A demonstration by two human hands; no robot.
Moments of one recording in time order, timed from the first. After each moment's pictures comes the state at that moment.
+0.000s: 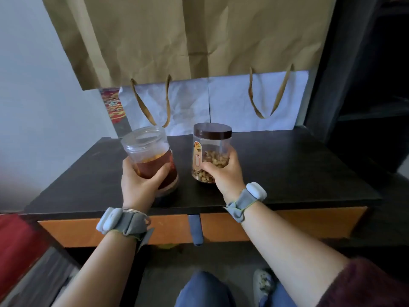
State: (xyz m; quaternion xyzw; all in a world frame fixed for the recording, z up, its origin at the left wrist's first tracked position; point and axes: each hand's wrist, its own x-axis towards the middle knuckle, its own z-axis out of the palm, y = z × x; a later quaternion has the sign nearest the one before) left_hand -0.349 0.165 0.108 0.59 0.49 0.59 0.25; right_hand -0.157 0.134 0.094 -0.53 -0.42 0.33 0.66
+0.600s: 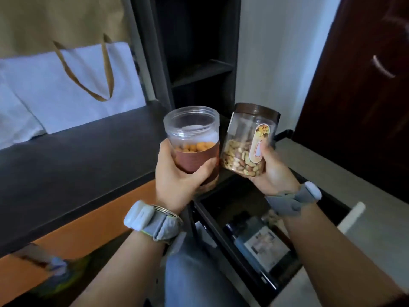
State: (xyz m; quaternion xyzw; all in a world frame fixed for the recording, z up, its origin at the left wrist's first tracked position) left_hand -0.070 -0.025 0.092 0.75 0.17 0.43 0.47; right_hand 0.086 -0.152 0.063 -0.40 -0.21 0.35 0.82
